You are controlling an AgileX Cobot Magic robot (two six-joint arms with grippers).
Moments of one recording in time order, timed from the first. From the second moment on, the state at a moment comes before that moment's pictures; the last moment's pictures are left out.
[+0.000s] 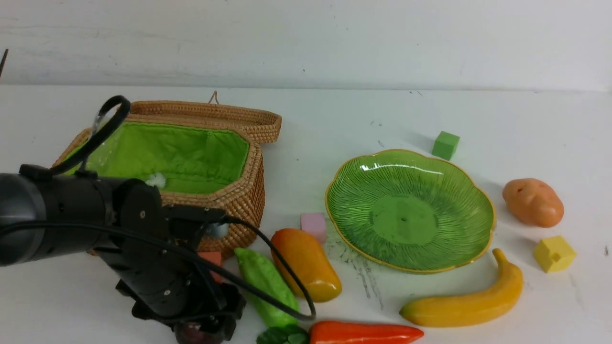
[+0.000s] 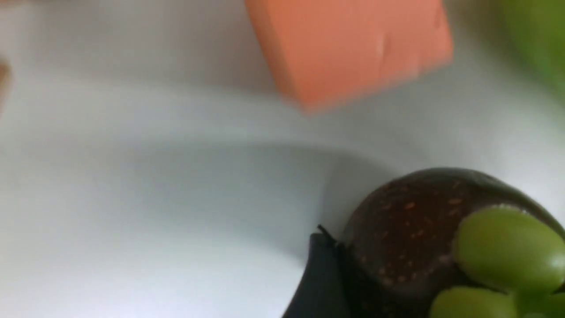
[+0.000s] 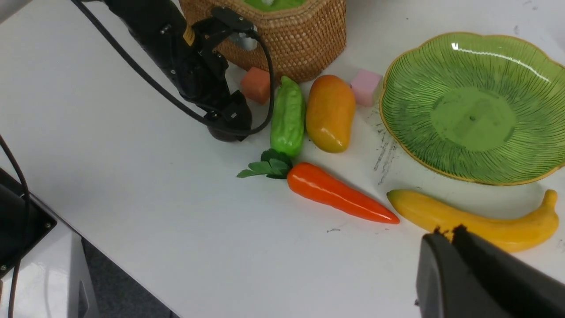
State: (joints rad) right arm 0.37 0.59 -1.13 0.35 1.22 -0.18; left arm -0.39 1.66 -0.89 -0.23 0.65 0.00
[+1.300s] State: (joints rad) right arm 0.37 0.59 -1.13 0.12 1.17 0.05; left arm -0.68 2.27 -1.88 -0.57 0.59 0.40
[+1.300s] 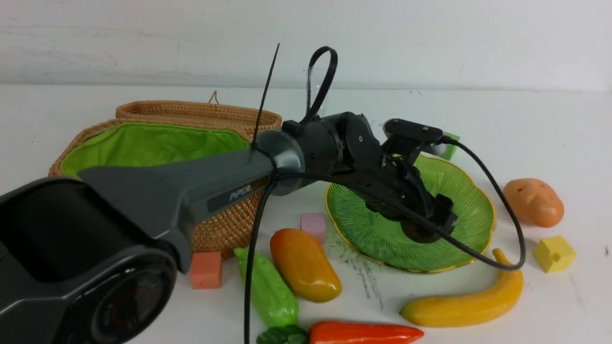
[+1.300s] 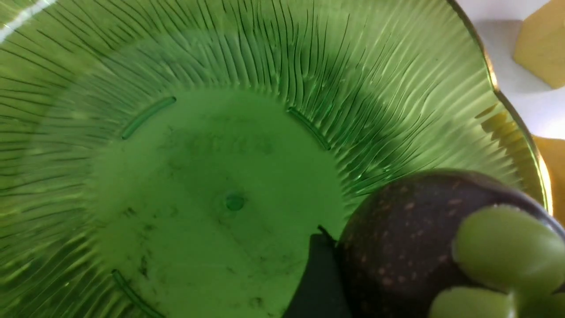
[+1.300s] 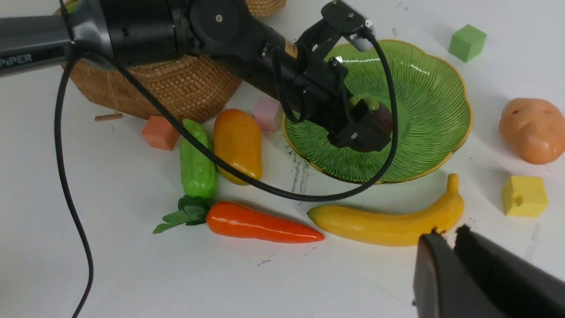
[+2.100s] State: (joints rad) right arm 0.37 0.59 -1.13 0.13 1.19 0.03; left arm -0.68 1.89 -1.89 -0.25 1.14 -0.01
